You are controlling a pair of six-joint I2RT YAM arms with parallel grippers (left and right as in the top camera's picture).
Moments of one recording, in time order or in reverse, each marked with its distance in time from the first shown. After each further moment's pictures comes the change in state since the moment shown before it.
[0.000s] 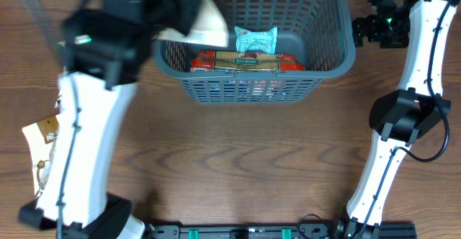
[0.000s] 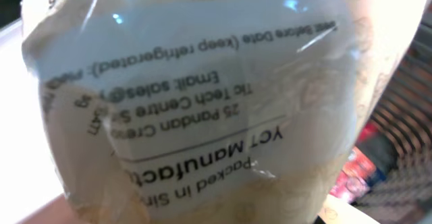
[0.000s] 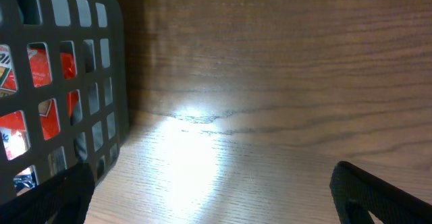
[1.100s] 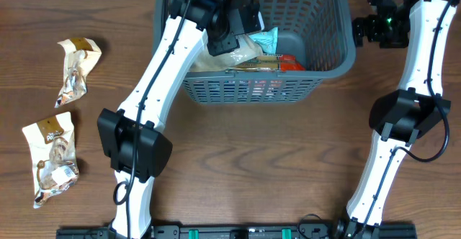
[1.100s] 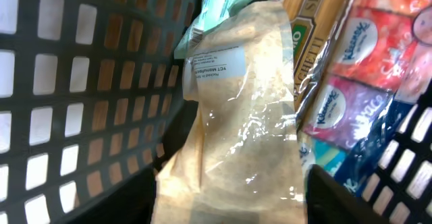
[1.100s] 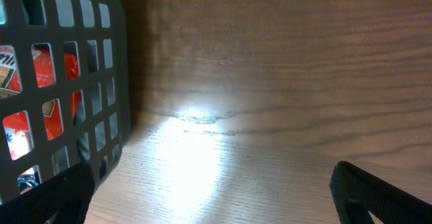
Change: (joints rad) left arm -0.025 0.418 0.000 -0.105 0.000 0.555; right arm 0.000 0.000 0.000 0.000 -0.008 0.000
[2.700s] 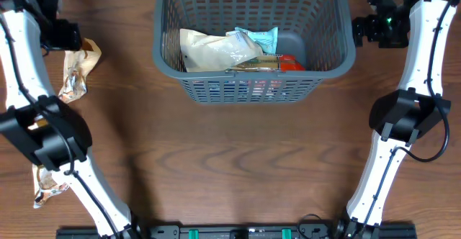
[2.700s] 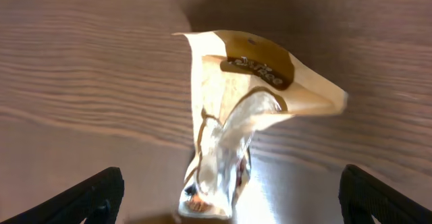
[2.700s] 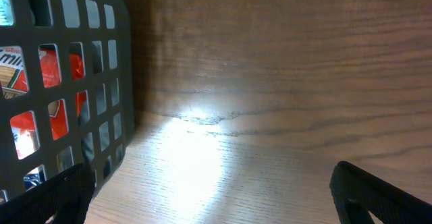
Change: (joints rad) left arm 0.823 0.116 0.014 -0.039 -0.056 -0.558; right arm 0.000 0.000 0.000 0.000 -0.012 0.000
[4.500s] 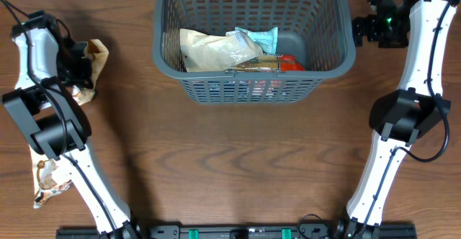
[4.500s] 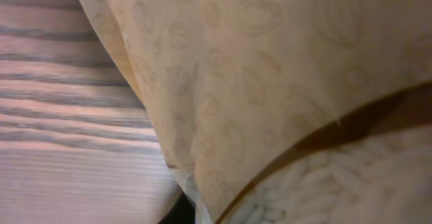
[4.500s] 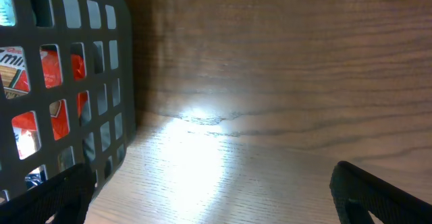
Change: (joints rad) left arm 0.010 0.138 -0.215 -0.003 0.045 0.048; right arm 0.000 0.000 0.000 0.000 -0.003 0.000
